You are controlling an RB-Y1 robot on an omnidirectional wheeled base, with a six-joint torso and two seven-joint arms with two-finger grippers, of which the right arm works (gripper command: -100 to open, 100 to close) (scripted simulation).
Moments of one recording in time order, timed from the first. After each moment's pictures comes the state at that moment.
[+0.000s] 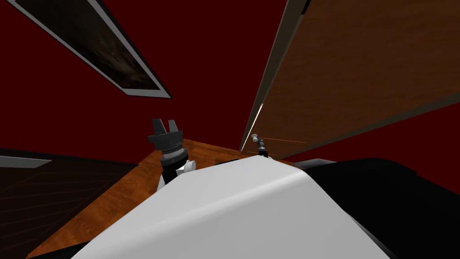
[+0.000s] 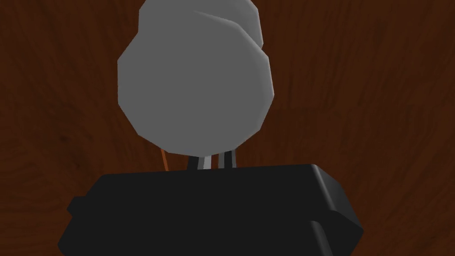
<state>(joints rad) 0.02 -0.29 -0.26 -0.60 -0.08 -0.96 -0.17</state>
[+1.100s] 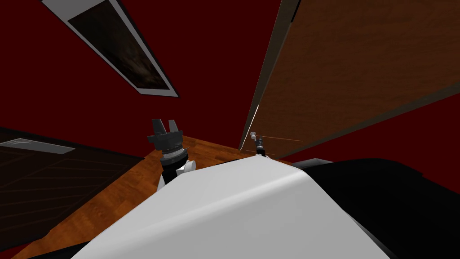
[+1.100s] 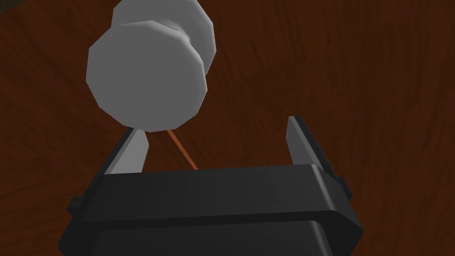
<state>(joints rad) -0.01 -0.26 -0.24 -0.62 -0.19 -0.93 -0.43</state>
